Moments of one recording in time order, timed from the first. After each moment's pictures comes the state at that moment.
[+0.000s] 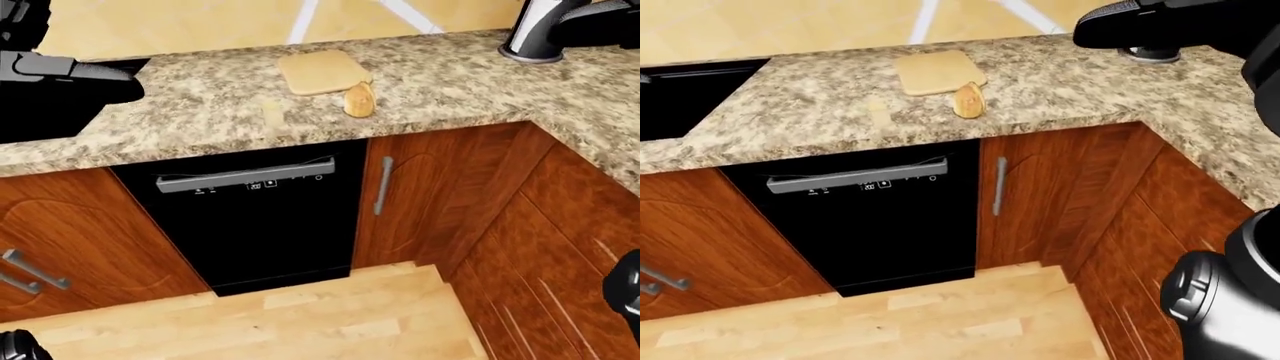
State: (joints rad) left arm -0.76 0.91 0.46 -0.47 -0.90 1.03 0.27; right arm -1.09 -0.83 -0.35 -0.38 0.68 1.32 -0.18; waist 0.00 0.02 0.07
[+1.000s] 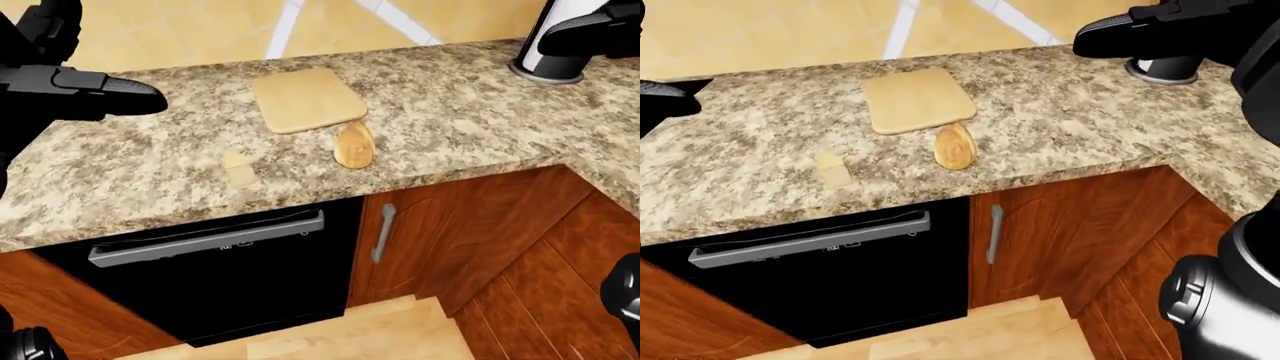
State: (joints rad) left arm -0.76 0.87 0.42 -0.48 -0.86 1.05 0.24; right arm -1.07 -0.82 -0.34 -0.36 0.61 1.31 -0.14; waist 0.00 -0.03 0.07
